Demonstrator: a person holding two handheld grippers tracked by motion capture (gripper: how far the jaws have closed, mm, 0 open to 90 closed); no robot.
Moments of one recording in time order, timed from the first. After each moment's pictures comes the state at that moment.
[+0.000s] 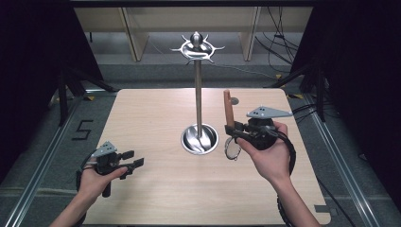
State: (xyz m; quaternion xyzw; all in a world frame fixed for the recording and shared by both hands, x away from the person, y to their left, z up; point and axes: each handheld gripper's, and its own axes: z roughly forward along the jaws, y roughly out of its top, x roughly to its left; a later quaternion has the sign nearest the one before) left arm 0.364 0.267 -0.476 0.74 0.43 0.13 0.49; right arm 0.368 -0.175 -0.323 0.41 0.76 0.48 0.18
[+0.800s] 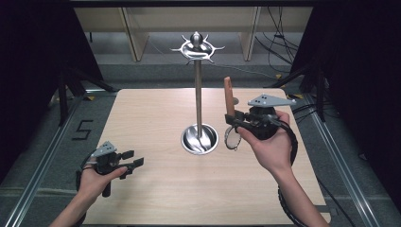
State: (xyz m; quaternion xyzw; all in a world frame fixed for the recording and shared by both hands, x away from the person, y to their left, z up) left arm 0.364 0.268 -0.476 0.74 0.43 0.13 0.49; right arm 0.376 -0.173 -0.296 0.40 0.75 0.49 0.19
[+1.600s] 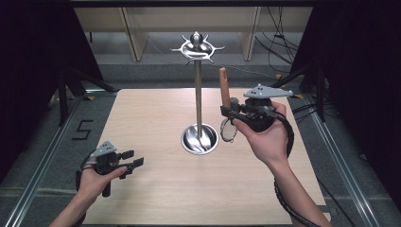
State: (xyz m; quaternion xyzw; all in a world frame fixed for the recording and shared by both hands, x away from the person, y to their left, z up) left arm 0.365 0.269 -0.476 0.74 0.44 0.13 0.50; right arm 0.386 -0.161 -0.280 0.38 0.75 0.50 0.20
